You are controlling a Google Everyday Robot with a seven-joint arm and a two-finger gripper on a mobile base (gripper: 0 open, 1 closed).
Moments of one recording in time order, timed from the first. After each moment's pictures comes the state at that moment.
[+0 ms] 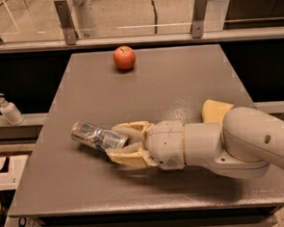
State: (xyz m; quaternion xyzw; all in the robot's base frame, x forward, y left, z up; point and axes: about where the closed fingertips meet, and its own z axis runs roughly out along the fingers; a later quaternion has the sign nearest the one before) arm 0.410 0.054 0.848 -0.51 0.60 0.36 0.51
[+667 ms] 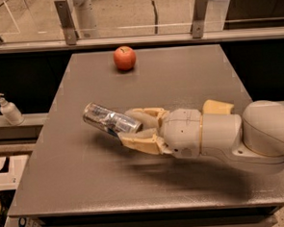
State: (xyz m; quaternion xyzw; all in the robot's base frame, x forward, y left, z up) arm 0.426 0.026 0.877 -0.48 0.59 0.35 0.54
